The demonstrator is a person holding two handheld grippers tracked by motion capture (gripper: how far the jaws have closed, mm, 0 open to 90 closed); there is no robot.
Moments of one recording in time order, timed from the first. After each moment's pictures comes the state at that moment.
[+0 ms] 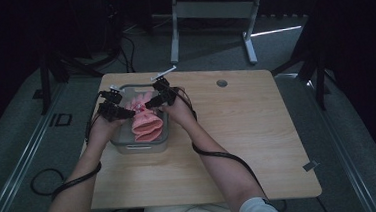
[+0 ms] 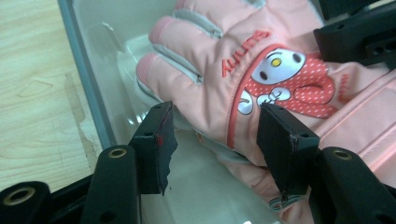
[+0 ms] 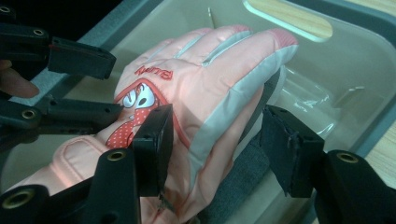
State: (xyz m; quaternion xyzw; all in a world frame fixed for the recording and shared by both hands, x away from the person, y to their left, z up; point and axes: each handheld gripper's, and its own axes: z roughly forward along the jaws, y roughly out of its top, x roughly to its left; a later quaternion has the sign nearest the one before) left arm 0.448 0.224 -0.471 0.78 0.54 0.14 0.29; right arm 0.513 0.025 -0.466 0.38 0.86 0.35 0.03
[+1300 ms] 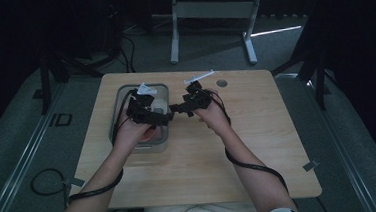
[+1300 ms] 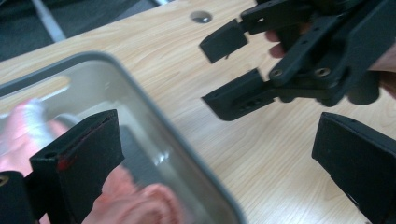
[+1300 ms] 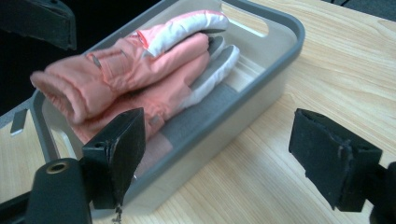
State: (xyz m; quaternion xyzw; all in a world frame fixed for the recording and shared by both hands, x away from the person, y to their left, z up) left arm 0.389 0.118 -0.421 0.80 0.39 0.16 0.42; right arm 0.477 -0.080 -0.449 0.33 0.84 0.42 0.05
